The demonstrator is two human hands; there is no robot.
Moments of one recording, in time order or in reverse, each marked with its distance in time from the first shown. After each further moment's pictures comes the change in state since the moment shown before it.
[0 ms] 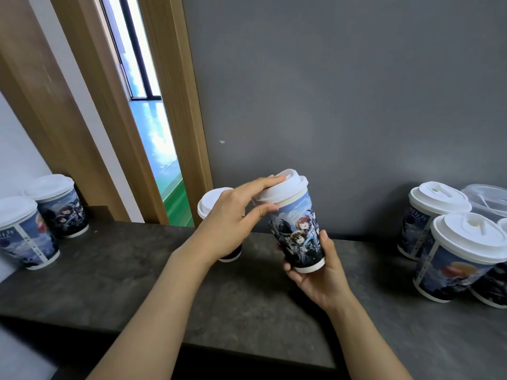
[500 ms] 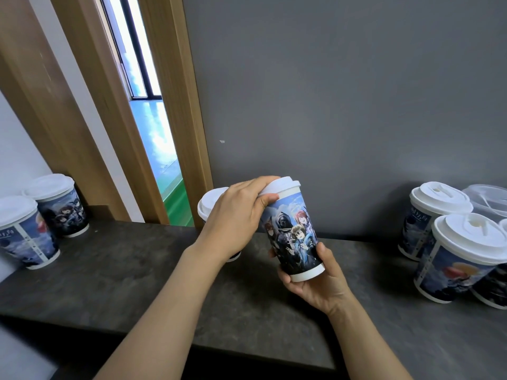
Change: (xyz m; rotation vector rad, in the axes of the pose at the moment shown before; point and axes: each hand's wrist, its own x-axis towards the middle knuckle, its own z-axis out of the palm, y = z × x) left_hand 0.009 0.002 0.010 0.190 0.082 -0.095; right_hand -0.008 -0.002 0.003 -0.031 -0.214 0.096
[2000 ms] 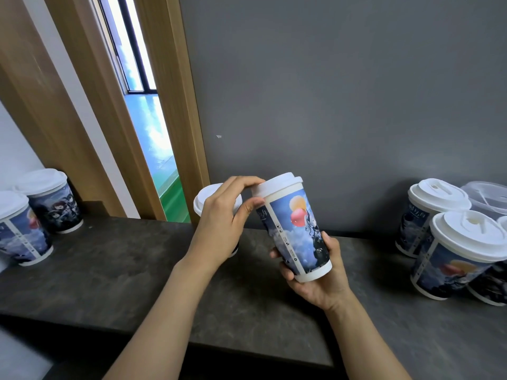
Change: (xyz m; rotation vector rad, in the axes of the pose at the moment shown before) left_hand -0.016 -0.016 0.010 -0.163 0.198 0.057; right_hand 0.007 -0.002 -0.015 0.079 -0.119 0.032
